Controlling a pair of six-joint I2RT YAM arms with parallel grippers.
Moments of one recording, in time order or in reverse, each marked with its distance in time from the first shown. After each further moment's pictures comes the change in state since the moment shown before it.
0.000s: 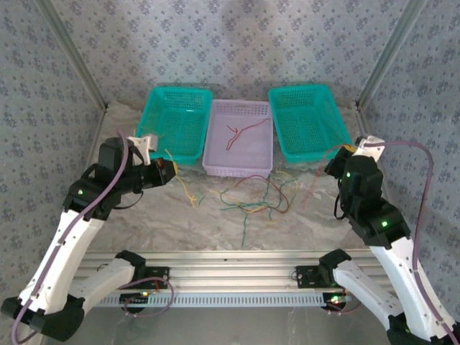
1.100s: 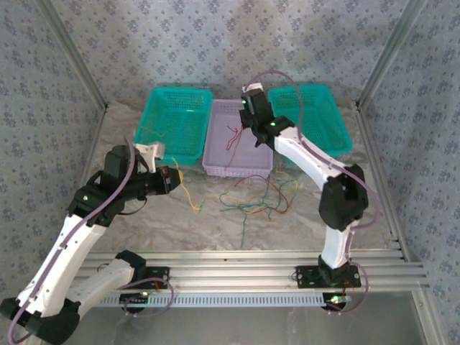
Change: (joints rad) left arm -0.056 -0.048 -0.100 0.055 0.018 -0.002; right arm 0.146 1.186 0.659 0.237 -0.149 -0.278
